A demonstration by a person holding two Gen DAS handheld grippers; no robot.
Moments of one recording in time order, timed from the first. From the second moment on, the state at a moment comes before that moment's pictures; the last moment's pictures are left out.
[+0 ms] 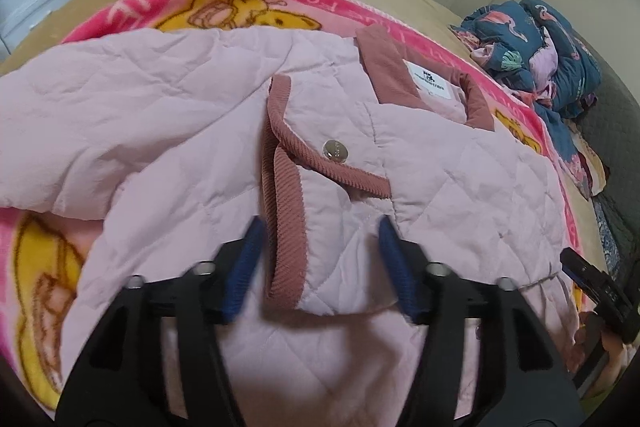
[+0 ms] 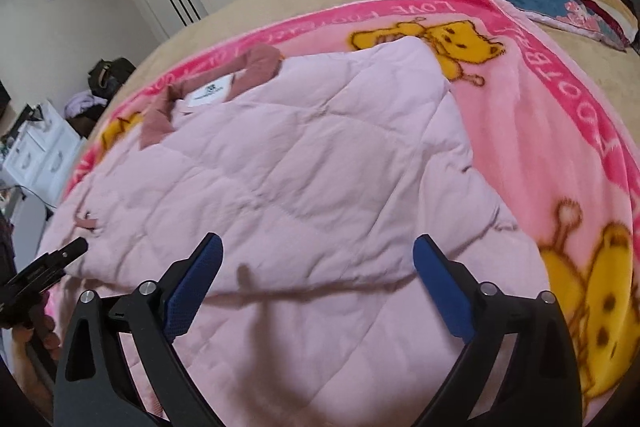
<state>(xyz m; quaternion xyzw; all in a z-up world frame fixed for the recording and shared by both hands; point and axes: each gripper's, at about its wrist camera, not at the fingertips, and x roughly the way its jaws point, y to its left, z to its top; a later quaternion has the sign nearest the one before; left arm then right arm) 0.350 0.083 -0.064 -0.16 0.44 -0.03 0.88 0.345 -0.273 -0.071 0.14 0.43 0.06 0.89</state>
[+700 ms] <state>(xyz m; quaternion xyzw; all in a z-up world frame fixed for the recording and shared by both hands) 0.313 0.124 -0.031 -0.16 0.44 0.03 0.88 0.313 -0.208 -0.022 0.14 0.40 0.14 0.90</state>
